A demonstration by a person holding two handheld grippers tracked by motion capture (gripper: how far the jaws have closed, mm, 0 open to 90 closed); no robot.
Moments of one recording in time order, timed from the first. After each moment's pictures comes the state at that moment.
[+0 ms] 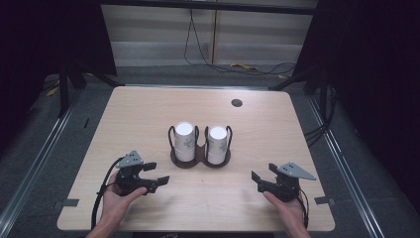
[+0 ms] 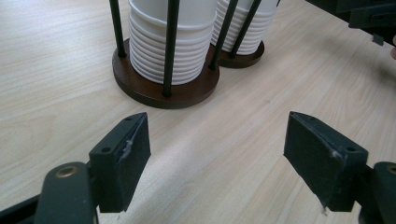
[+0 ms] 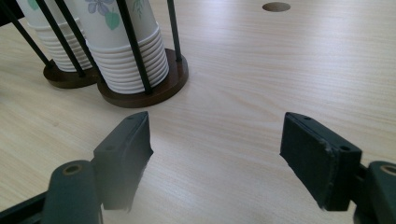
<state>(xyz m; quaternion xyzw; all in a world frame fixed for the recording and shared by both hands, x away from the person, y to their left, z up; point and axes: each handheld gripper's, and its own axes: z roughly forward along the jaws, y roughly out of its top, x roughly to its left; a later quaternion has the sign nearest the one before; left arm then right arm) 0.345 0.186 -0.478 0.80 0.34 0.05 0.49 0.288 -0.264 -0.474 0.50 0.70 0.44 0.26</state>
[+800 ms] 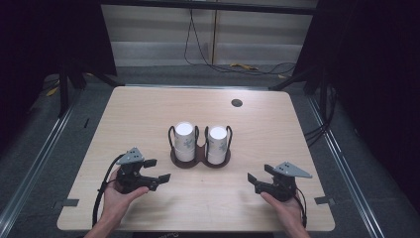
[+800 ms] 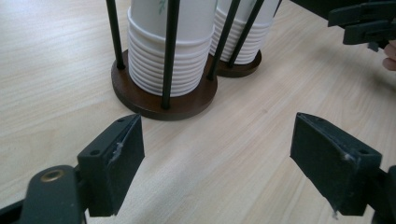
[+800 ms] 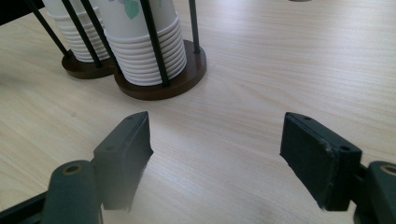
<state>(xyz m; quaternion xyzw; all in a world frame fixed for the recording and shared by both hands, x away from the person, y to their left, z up) 0.350 0.184 -0.469 0.80 0.33 0.06 0.50 0.291 -0.258 -0.476 0.49 0.72 0.44 0.23</state>
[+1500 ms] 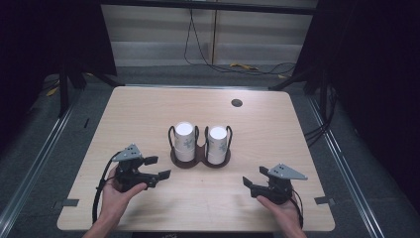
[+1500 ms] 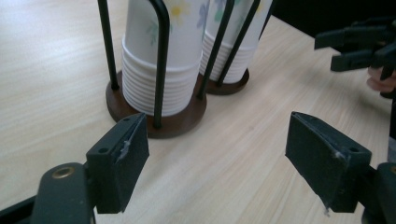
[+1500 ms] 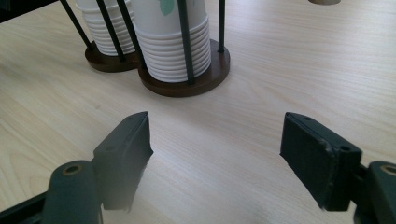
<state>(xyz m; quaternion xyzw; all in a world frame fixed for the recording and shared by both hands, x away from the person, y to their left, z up) 0.353 0.185 -0.452 0.78 0.33 0.04 0.53 0.285 -0.244 -0.472 0.46 0.74 0.44 0.22</state>
